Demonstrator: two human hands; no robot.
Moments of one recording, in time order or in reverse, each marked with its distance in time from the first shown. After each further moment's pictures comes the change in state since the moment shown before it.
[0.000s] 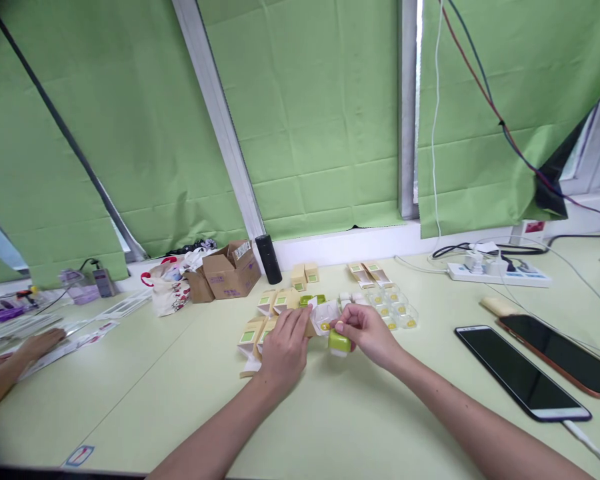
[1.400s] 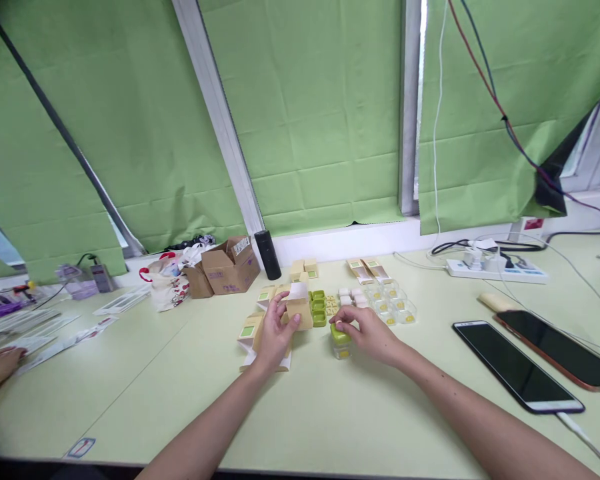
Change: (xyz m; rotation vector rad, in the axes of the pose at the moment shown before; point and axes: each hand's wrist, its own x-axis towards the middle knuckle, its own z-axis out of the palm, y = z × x) left_hand 0.013 -0.008 0.004 -1.360 0.085 -0.701; right_hand 0.000 0.007 -0.014 -0.526 -0.096 -0.196
